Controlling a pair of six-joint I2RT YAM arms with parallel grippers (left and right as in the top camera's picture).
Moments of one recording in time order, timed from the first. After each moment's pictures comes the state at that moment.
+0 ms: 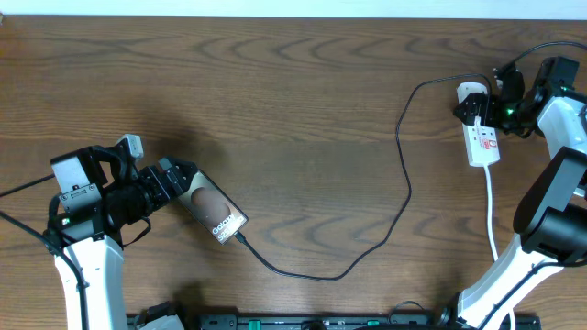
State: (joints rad) left arm 0.38 1.08 0.81 -0.78 0.65 -0.25; right arm -0.39 2.09 1.55 -0.68 -0.44 -0.22
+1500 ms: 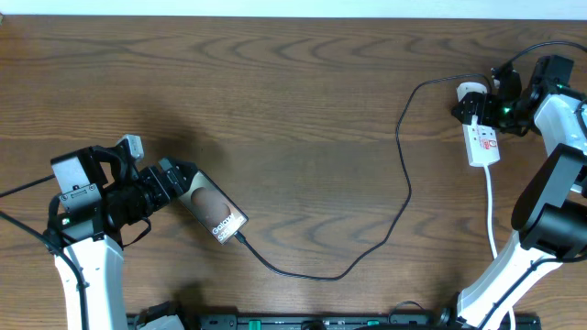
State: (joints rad) left arm 0.38 1.08 0.81 -0.79 0.65 -0.25; right arm -0.38 2.12 1.57 -0.70 -0.42 -0.18
